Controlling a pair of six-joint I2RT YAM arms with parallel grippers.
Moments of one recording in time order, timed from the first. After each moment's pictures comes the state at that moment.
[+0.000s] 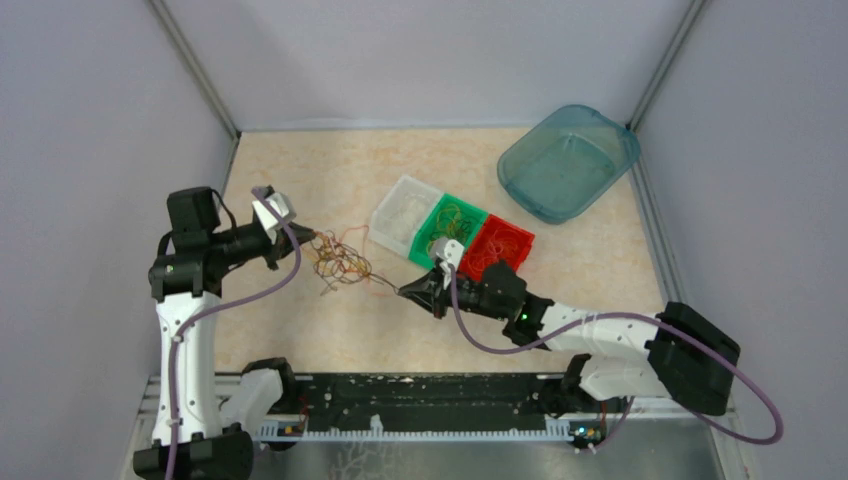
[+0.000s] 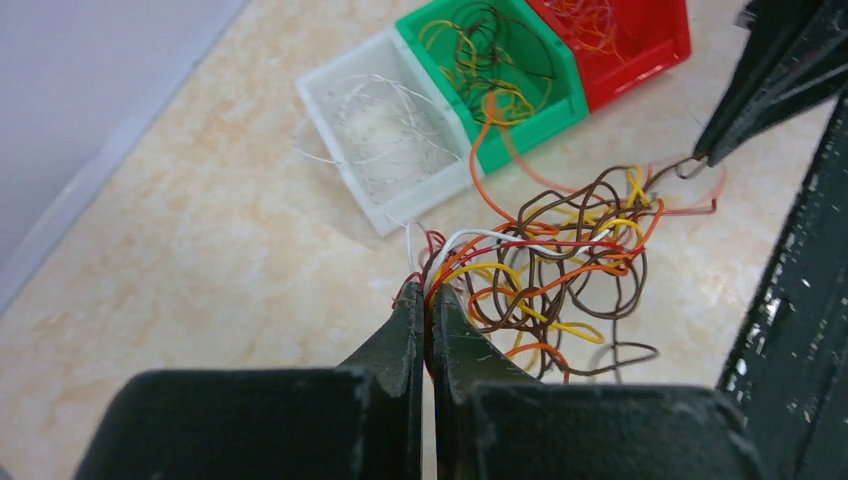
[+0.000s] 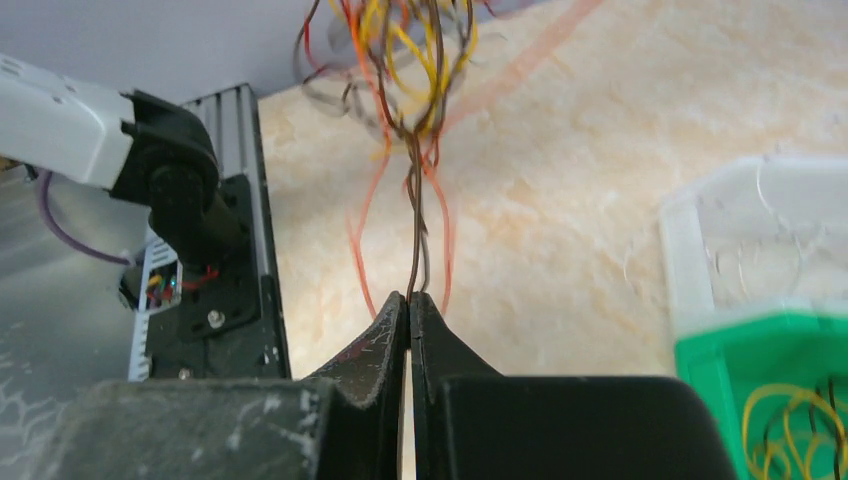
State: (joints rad) left arm 0.14 0.91 1.11 -0.92 1.00 0.84; right arm 1.02 1.22 0.52 0.69 -0.26 0.14
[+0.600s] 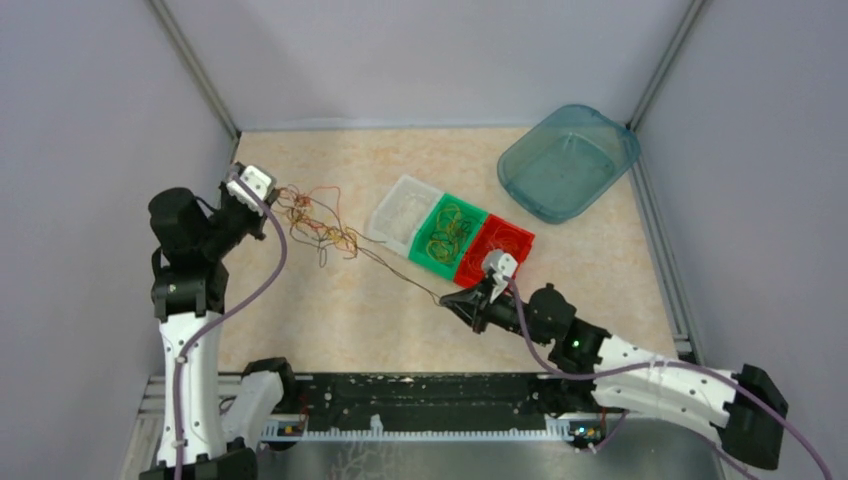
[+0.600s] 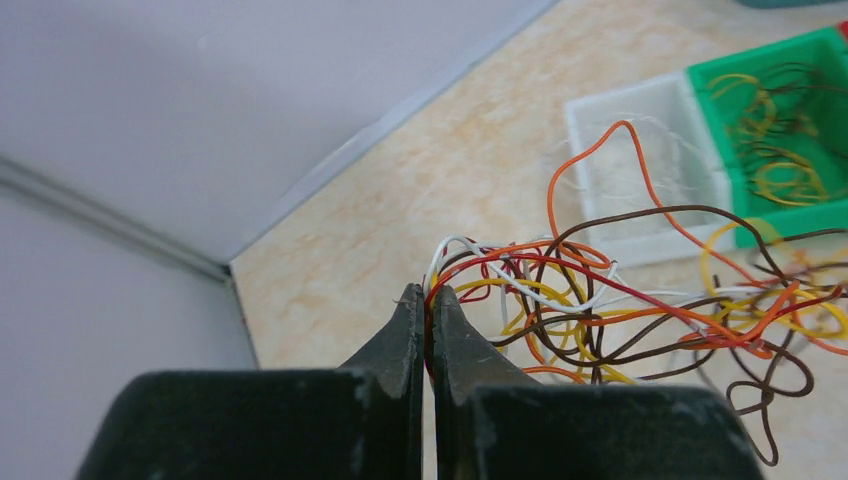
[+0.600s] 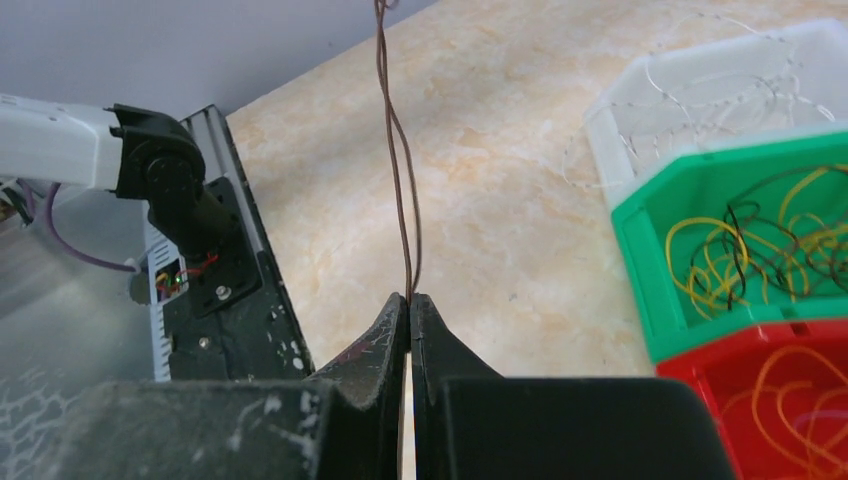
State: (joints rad) left arm 0.14 0.81 1.06 -0.47 0.62 0.54; right arm 1.02 0.72 0.30 0.39 -0.09 0.23
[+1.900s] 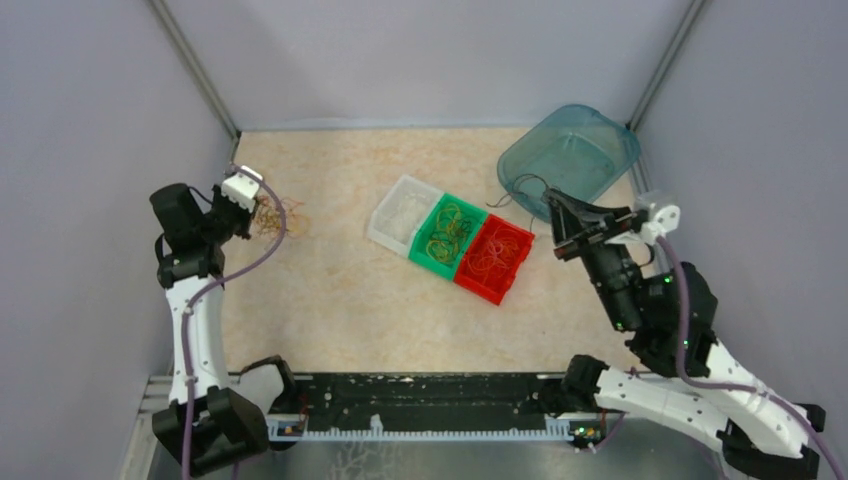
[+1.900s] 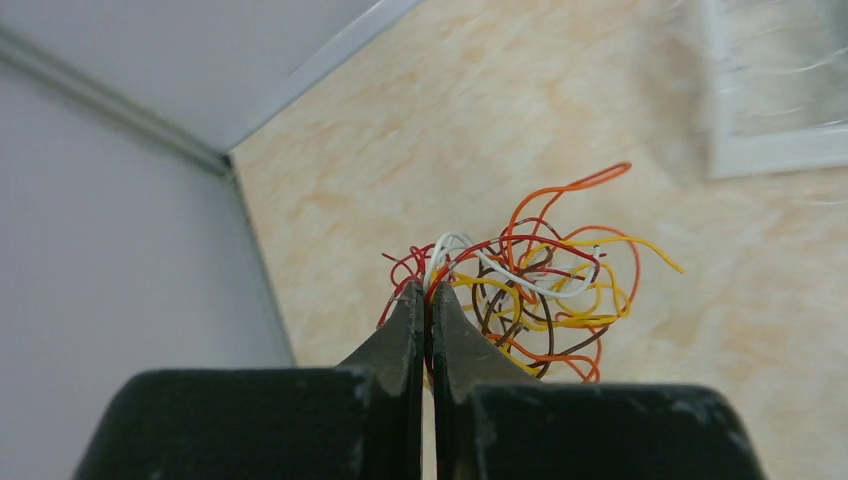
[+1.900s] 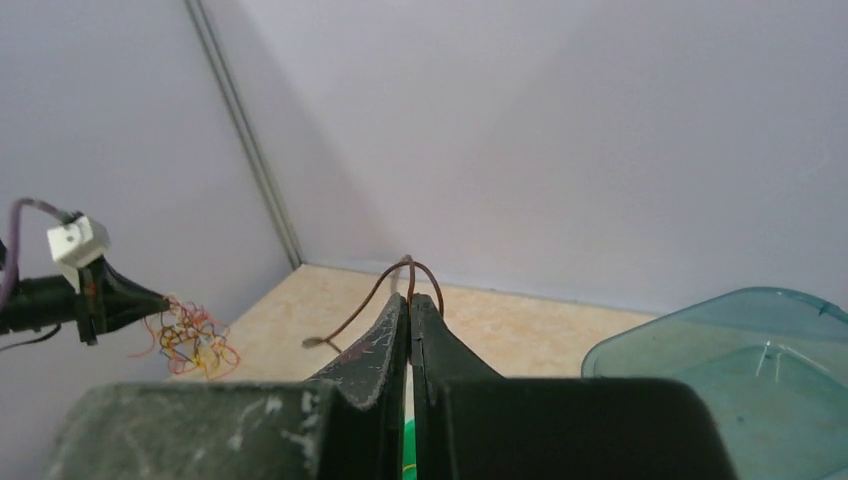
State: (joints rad) left arm 0.34 0.98 0.90 -0.29 0.54 0.70; right arm 1.02 0.46 0.93 -0.01 0.57 -0.05
